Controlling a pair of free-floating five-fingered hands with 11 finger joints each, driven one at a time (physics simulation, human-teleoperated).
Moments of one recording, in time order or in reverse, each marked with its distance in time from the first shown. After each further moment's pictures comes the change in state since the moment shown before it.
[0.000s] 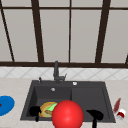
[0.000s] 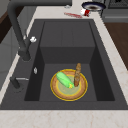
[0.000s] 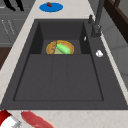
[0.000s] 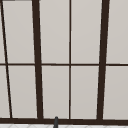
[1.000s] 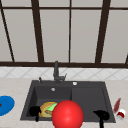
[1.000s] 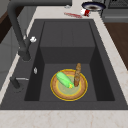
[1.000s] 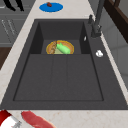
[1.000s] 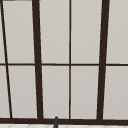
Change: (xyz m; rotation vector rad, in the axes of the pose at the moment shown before) left hand 0.000 0.000 0.000 0.000 0.000 0.000; right hand -0.038 -0.009 0.004 0.003 0.083 0.126
